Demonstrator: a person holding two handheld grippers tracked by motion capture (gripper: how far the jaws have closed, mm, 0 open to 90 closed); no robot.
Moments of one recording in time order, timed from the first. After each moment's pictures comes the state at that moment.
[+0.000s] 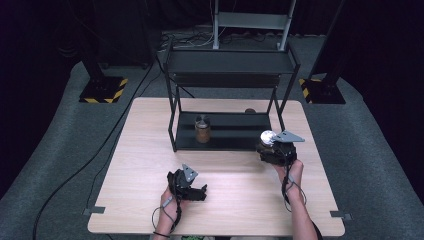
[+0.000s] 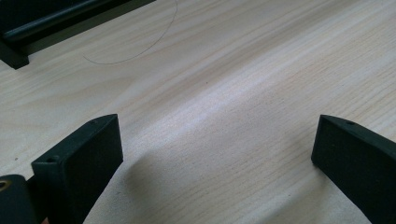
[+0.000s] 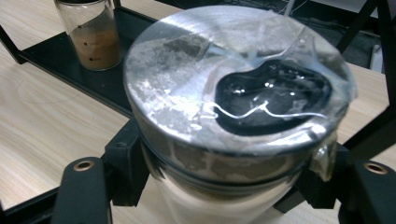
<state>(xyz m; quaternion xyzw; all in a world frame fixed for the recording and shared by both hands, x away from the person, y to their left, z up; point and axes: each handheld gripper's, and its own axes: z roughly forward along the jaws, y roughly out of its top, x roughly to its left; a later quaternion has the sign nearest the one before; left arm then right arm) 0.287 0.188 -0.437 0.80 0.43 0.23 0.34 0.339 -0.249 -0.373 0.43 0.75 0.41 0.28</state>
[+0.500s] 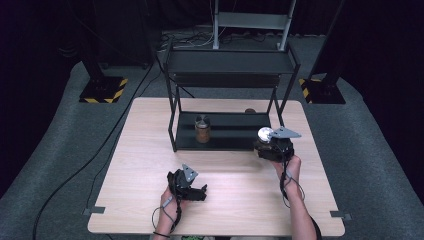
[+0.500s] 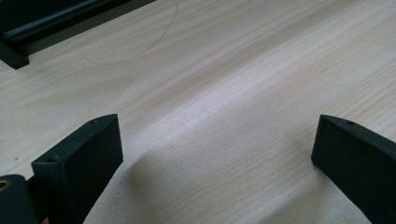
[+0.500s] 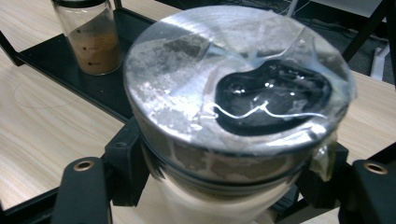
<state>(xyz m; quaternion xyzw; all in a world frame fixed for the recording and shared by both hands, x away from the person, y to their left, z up) 0.287 0.187 -0.437 0.80 0.43 0.23 0.34 0.350 -0.244 -0.368 0.42 0.76 0.41 0.28</state>
